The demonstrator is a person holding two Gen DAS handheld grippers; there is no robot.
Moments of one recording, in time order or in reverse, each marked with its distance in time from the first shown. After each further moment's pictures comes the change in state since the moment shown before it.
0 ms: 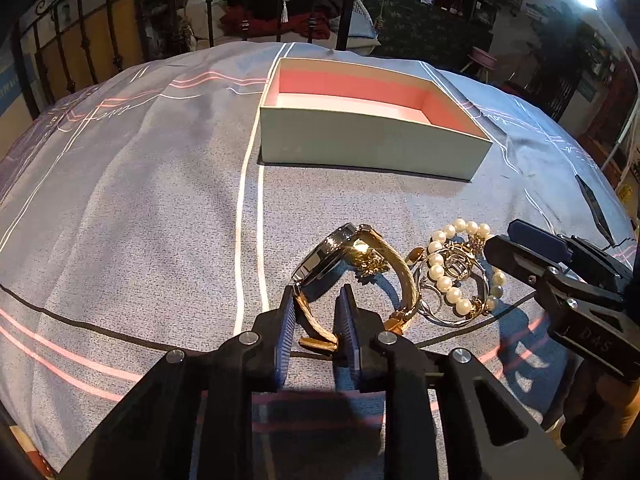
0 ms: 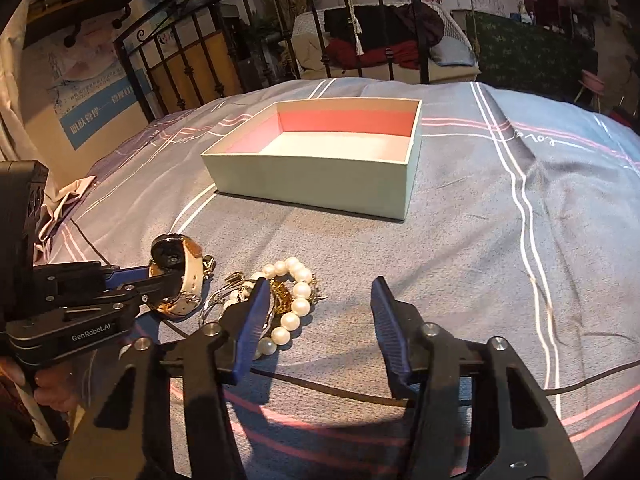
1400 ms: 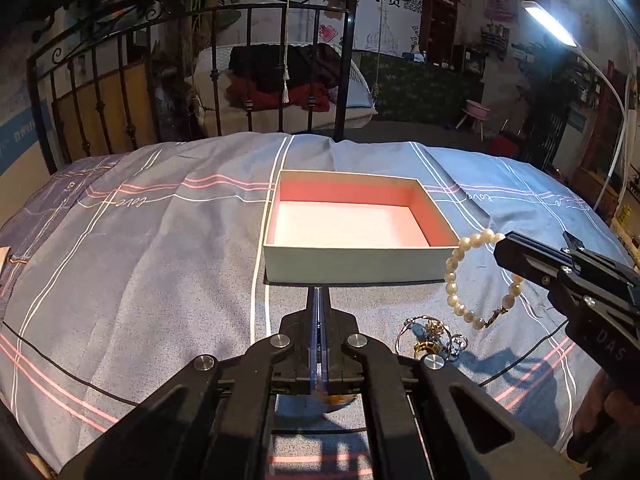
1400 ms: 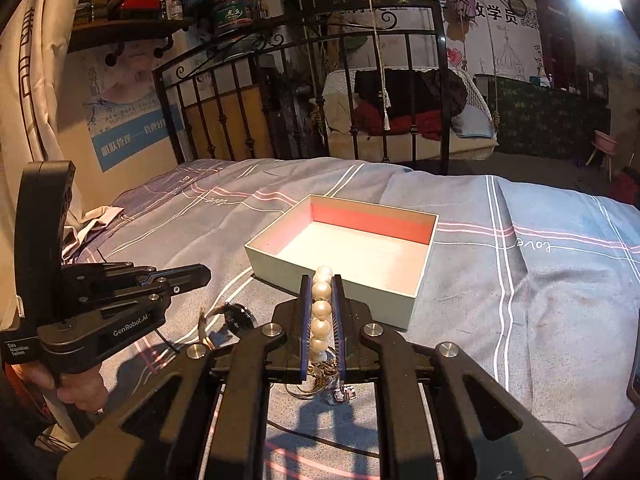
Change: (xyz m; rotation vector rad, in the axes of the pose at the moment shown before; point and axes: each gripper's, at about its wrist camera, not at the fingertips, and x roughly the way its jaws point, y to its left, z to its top) left arm -0.051 -0.009 0.048 0.015 -0.257 0.018; right arm -0.059 0.022 0.049 -0.123 -0.219 0.028
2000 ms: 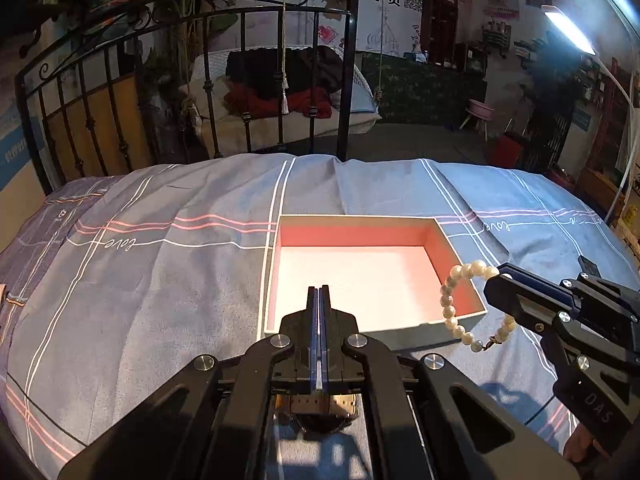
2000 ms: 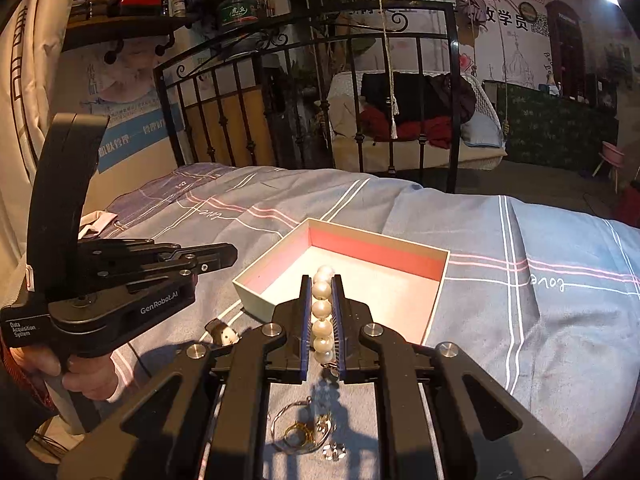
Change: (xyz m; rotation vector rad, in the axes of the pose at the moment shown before) left arm 0.042 0.003 0.061 0.015 0.008 0.010; right arm 0.046 -0.005 0.044 -0.032 0.002 0.008
